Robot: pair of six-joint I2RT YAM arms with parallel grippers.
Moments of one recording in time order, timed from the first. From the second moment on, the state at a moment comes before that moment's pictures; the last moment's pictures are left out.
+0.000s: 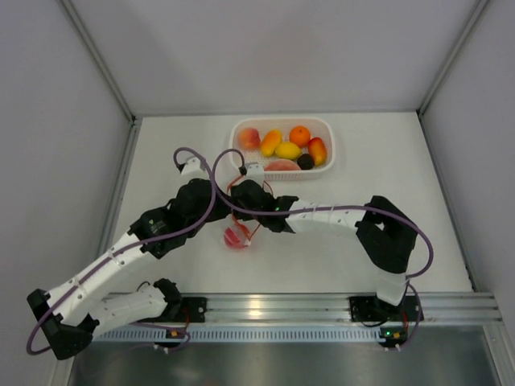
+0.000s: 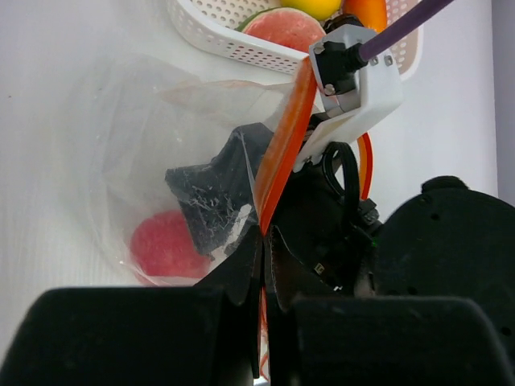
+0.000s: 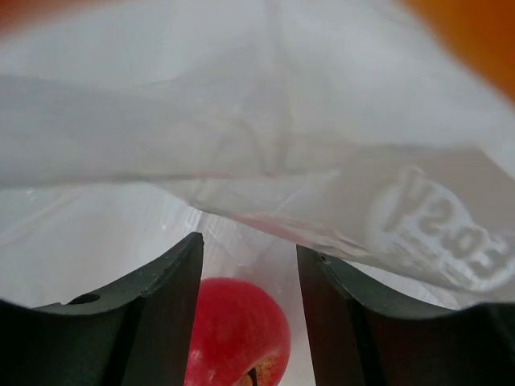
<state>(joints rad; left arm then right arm) -0.82 0.94 1.00 -0.63 -0.41 -0.87 1.06 1.83 1.27 -0.09 0.36 0.66</state>
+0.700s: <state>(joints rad) -0.82 0.89 0.88 -0.63 -0.44 -0.88 1.15 1.81 1.15 -0.11 0.15 0.65</state>
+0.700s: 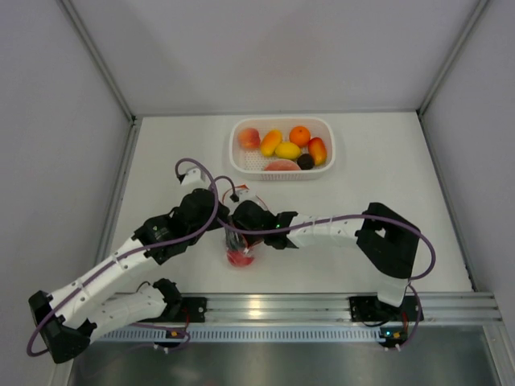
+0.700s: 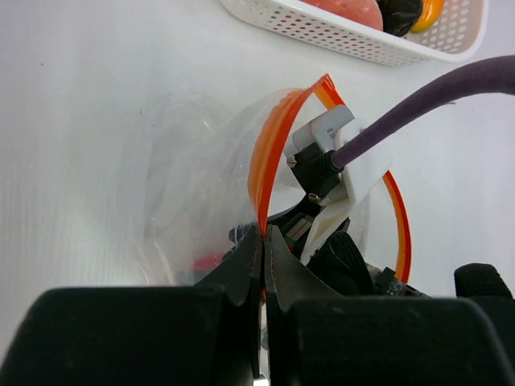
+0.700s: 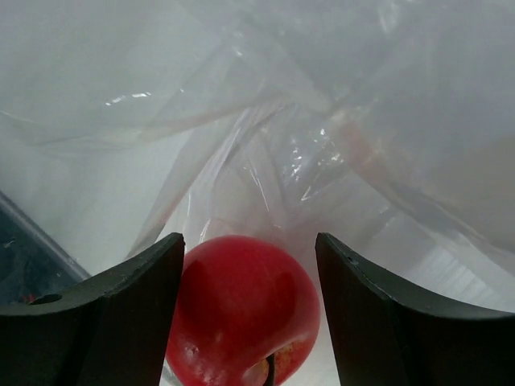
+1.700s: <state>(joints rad) -0.82 0.94 0.85 -0.62 -0.44 -0.86 1.18 1.74 1.02 -0.19 0.03 0.58</state>
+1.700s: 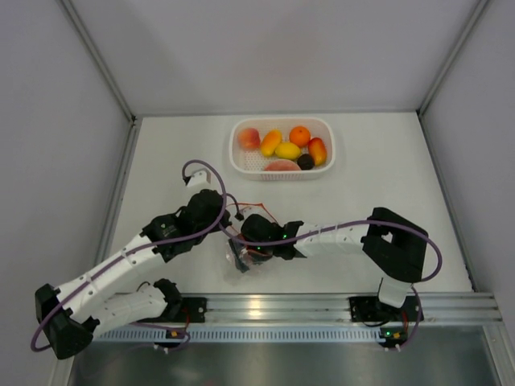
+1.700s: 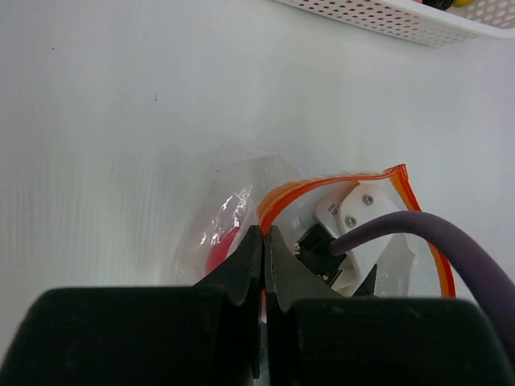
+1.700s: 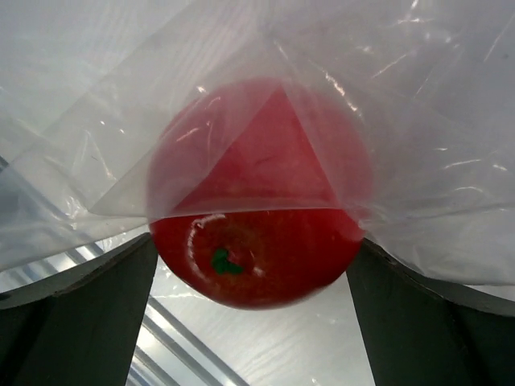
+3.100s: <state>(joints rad) -0.82 0.86 0.82 -0.52 -0.43 -0.82 1.21 1.58 1.09 -0.20 0.46 0.41</state>
